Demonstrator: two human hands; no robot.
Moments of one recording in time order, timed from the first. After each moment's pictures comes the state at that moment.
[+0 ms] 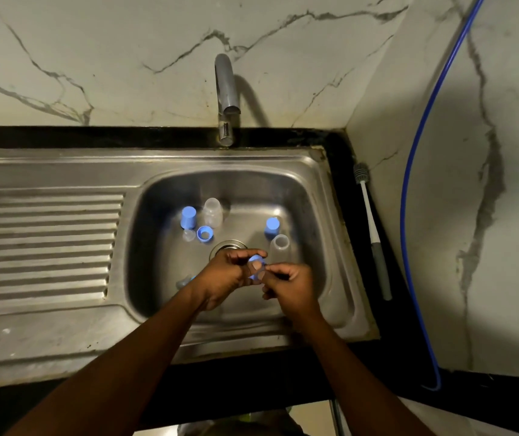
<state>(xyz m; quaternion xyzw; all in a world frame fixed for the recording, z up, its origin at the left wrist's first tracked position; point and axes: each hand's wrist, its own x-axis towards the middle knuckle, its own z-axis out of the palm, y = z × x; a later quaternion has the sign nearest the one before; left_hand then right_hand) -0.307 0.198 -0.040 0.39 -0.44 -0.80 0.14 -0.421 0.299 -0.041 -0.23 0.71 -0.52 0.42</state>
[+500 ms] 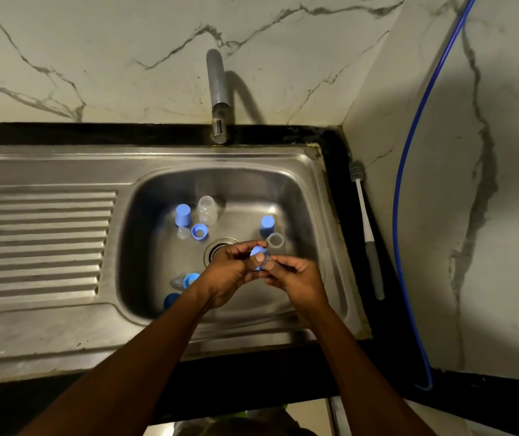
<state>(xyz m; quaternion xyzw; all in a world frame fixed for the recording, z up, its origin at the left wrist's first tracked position) -0.330 0.206 -0.044 0.39 -0.39 -0.82 0.18 -0.445 0.305 -0.031 -0.16 0.65 -0.56 0.48</state>
